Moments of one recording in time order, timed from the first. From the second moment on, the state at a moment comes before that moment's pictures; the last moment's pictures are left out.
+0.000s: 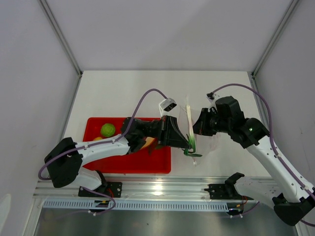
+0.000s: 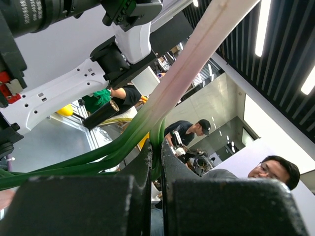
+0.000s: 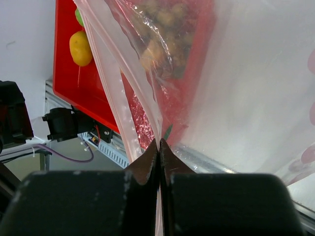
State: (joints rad) left arm -0.96 1.41 0.81 1.21 0.84 -1.55; right arm 0.59 1.01 1.19 -0.86 -0.24 0.63
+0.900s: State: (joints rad) left arm -0.89 1.46 0.96 1.22 0.81 -1.64; right arm 0.59 0.99 1.16 -0.85 -0.29 0.62
